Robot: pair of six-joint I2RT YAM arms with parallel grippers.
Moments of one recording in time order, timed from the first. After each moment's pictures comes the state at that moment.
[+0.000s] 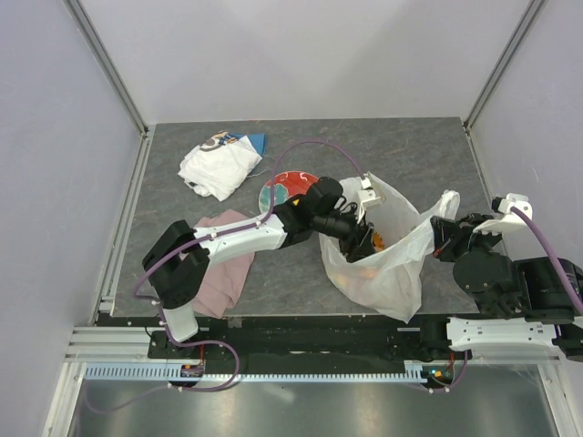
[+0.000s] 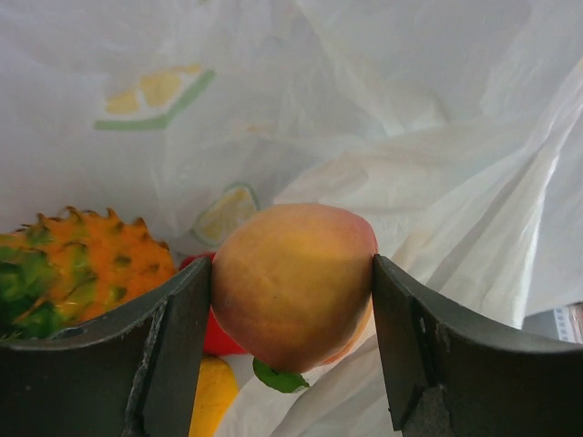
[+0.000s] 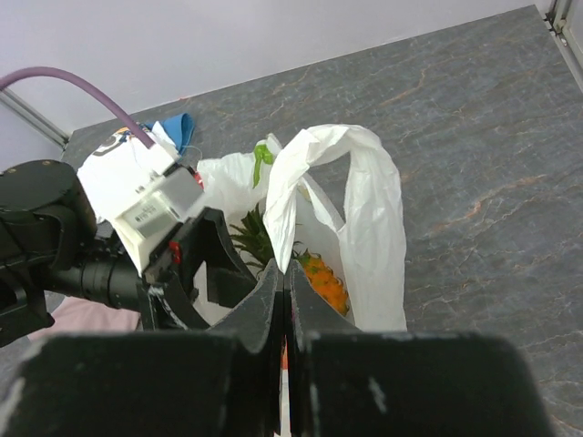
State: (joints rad) left arm -0.96 1.78 1.29 0.08 0.74 -0.23; right arm 1.43 0.68 1.31 -1.28 1.28 0.98
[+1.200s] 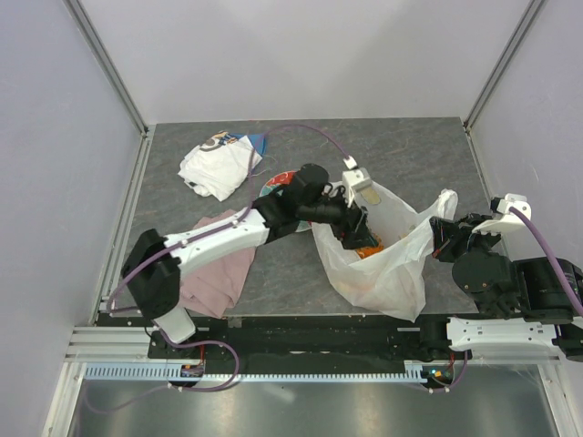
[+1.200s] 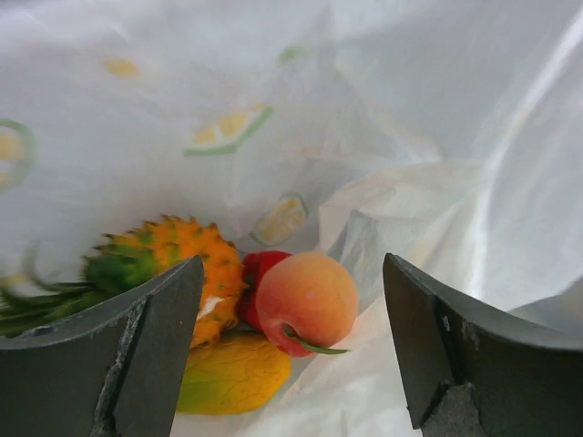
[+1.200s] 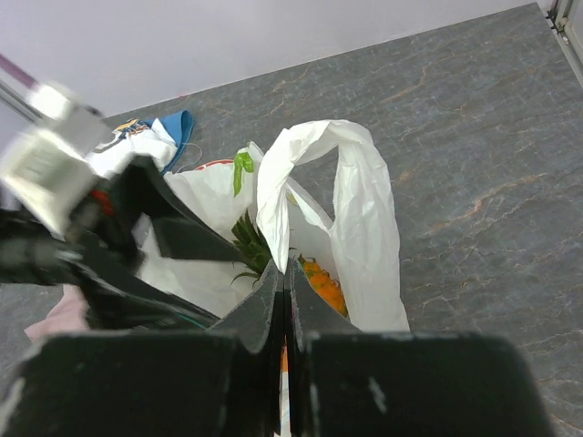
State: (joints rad) left arm -0.94 1.69 1.32 -0.02 0.58 -0.18; right arm 1.43 0.68 1.30 -1.28 1.27 0.98
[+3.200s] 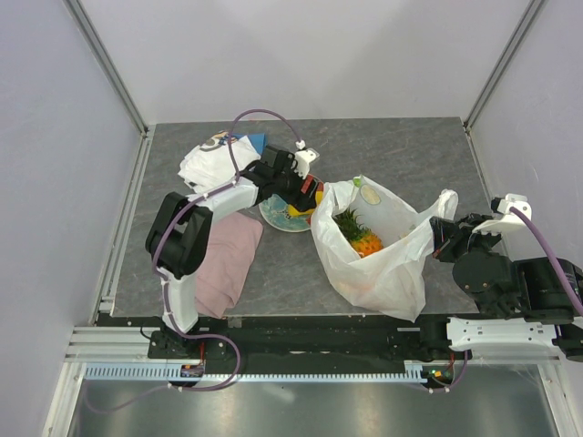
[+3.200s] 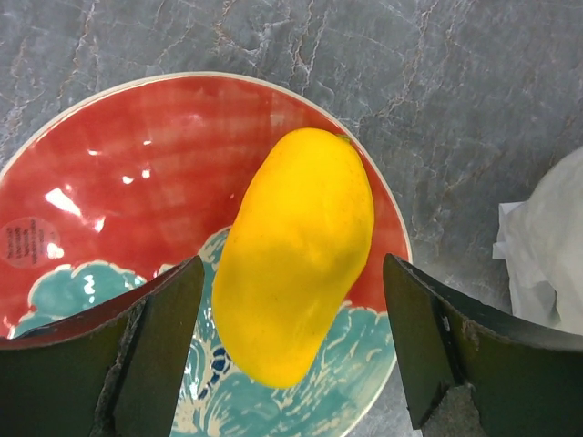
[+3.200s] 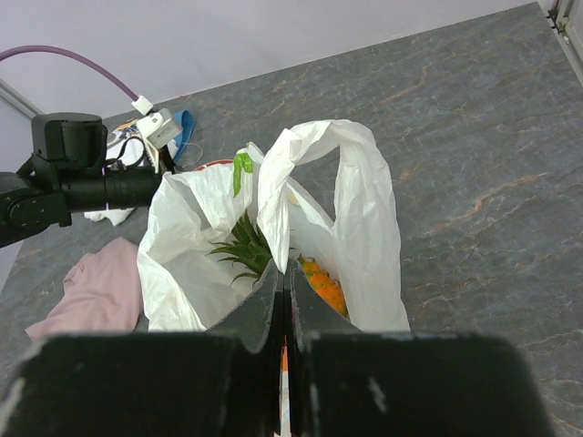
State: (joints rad) left arm -0.53 1.95 1.36 -0.15 0.38 0.15; right arm 1.43 0.67 1.30 -1.28 1.27 0.98
